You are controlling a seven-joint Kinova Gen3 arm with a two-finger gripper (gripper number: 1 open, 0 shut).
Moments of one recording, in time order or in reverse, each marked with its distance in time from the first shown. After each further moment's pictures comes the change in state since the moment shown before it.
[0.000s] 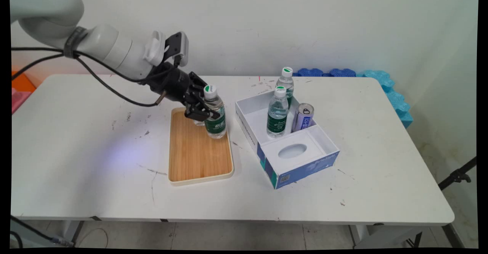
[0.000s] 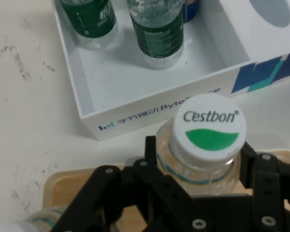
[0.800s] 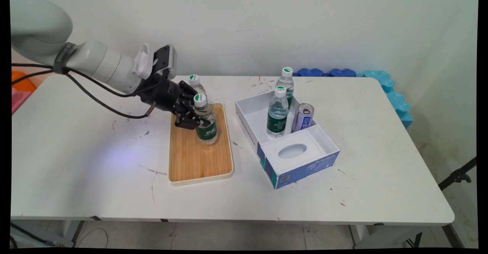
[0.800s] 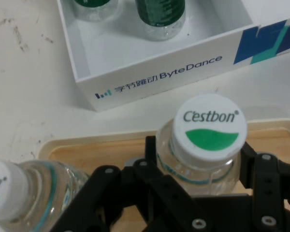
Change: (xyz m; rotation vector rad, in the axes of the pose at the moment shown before) arm -0.036 0.009 -0.001 0.020 -0.002 -0.009
